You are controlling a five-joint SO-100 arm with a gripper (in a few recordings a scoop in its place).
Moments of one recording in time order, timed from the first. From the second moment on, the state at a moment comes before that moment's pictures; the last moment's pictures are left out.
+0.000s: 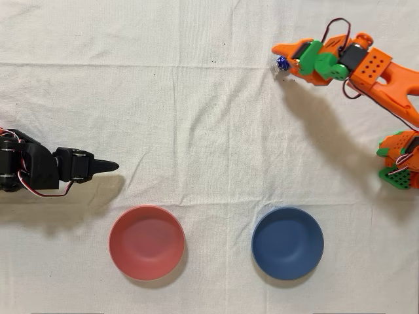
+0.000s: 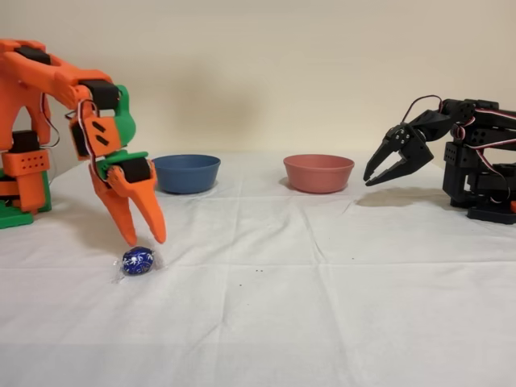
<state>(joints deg) 35.5 72.8 92.5 56.2 -2.3</state>
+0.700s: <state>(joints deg) 36.9 69.4 92.5 54.5 -2.5</state>
